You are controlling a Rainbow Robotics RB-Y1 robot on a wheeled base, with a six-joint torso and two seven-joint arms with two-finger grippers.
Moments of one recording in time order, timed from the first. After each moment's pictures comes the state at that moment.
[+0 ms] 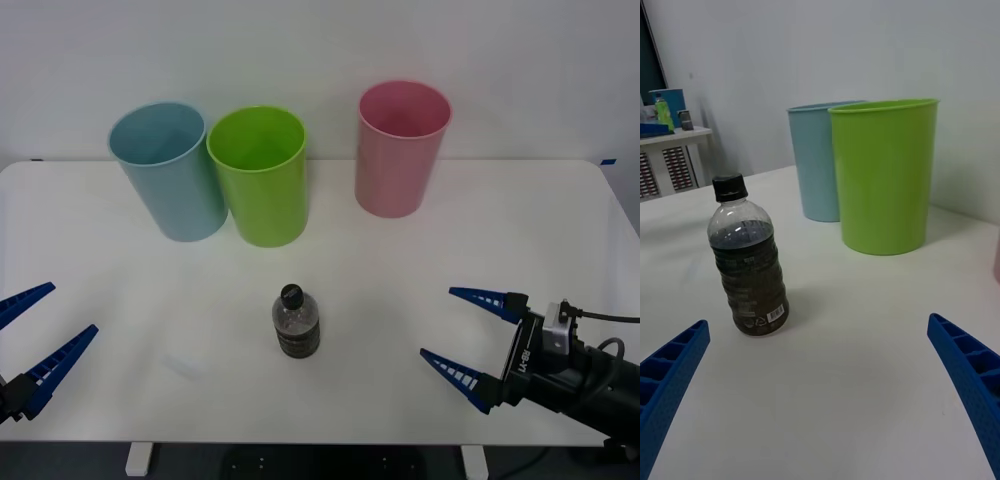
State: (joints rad) right arm 0.11 -0.44 -0.09 -1.49 1.08 -1.18 0.22; left arm 0.35 0.40 0.52 -1.66 -0.96 -1.22 0.00
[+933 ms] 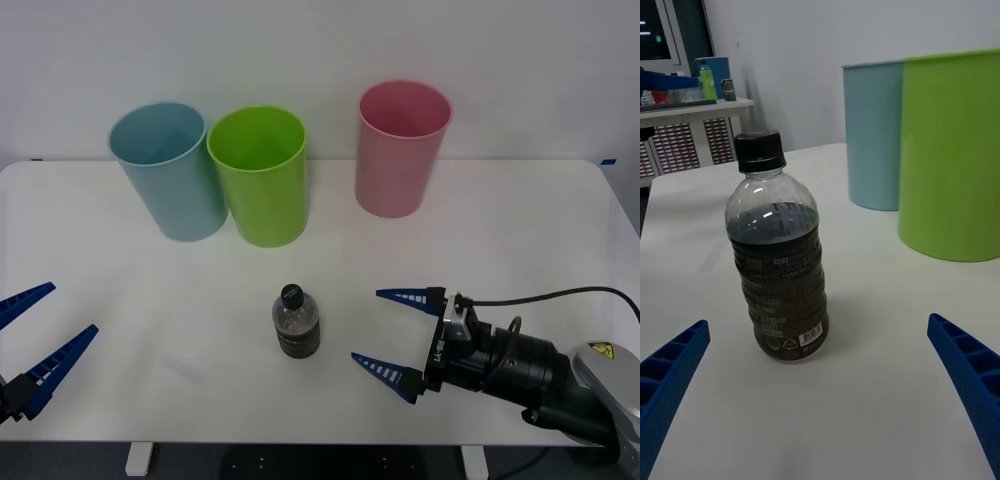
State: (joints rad) right arm -0.10 -0.44 0.22 -1.33 1.08 -1.03 0.31; left arm 0.35 0.40 0.52 -1.66 -0.96 -1.22 0.00
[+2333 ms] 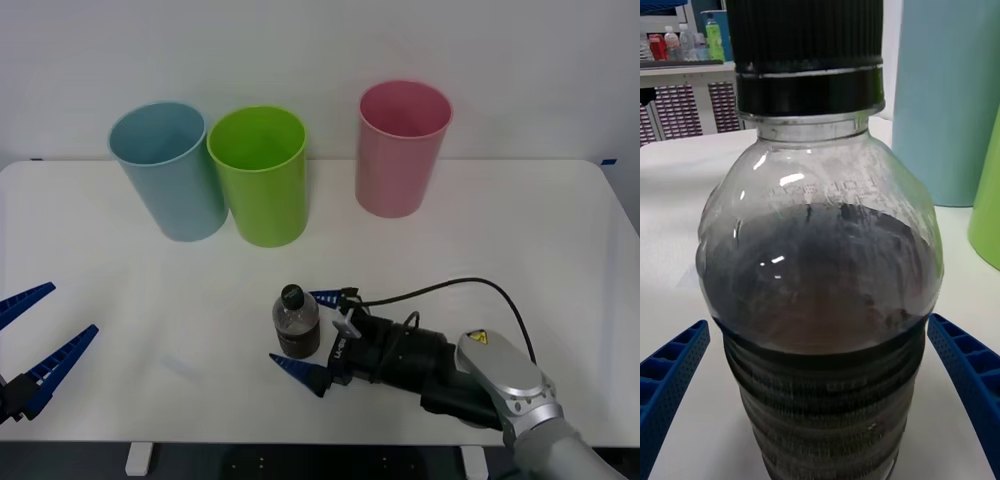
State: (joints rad) right arm -0.28 -0.24 0.42 -1.14 1.17 -0.80 0.40; left arm 0.35 0.40 0.52 -1.66 -0.96 -1.22 0.00
